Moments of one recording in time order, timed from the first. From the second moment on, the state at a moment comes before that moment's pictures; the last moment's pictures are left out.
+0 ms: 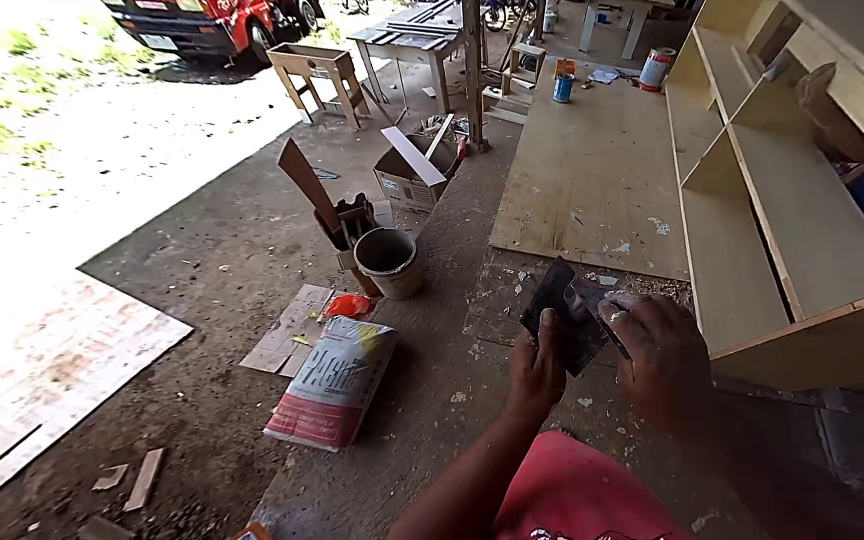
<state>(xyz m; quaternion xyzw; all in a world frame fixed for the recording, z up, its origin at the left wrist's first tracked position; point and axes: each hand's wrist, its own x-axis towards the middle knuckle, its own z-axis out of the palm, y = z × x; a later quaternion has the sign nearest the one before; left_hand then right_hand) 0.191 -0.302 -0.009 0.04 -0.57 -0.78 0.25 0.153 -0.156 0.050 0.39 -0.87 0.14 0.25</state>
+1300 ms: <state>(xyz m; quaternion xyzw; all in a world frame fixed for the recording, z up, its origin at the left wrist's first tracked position) 0.182 -0.318 -0.019 0.08 -0.44 -0.87 0.22 0.141 -0.142 0.059 0.46 -0.80 0.34 0.18</state>
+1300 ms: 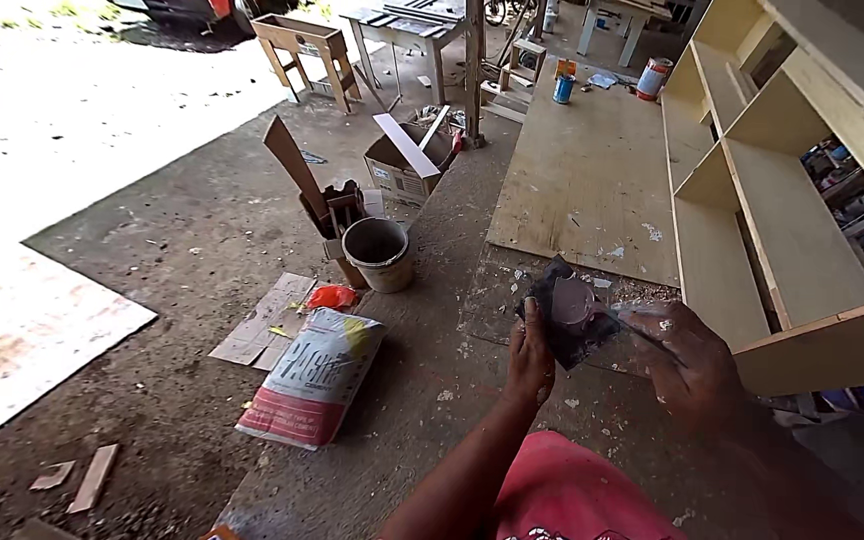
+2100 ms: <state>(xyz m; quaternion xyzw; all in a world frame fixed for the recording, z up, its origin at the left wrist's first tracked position) 0.179 -0.346 0.001 -0.01 -0.38 -0.92 0.13 0.084 -0.122 0.068 0.22 -0.72 0.65 -0.07</state>
